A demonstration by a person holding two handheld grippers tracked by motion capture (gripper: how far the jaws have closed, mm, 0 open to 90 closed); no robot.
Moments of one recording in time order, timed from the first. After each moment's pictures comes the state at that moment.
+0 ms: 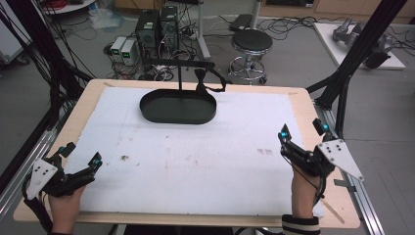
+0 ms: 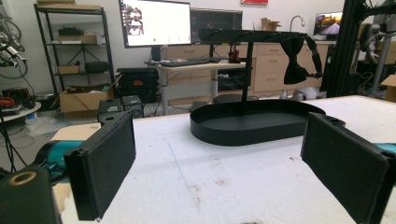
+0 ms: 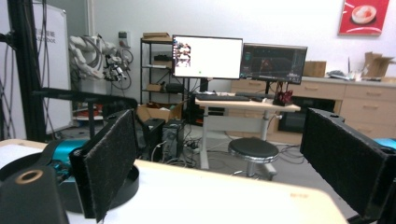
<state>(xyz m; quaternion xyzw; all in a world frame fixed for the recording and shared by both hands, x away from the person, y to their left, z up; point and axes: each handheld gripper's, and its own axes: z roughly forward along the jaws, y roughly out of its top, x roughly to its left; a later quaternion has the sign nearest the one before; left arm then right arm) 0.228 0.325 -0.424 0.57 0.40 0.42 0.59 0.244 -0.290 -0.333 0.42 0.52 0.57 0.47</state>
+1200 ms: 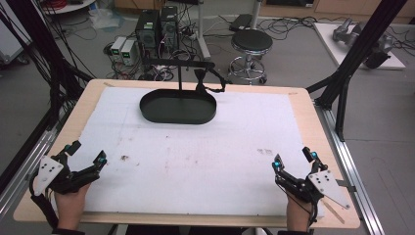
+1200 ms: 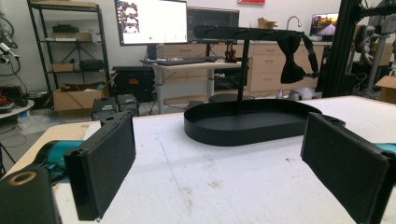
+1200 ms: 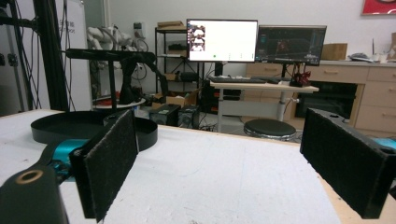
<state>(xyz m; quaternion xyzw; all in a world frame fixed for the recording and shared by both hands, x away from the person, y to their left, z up) 0.237 0.316 -0.426 0.56 0.39 0.41 0.60 0.216 -0.296 -0.408 0.41 0.54 0.58 0.45</state>
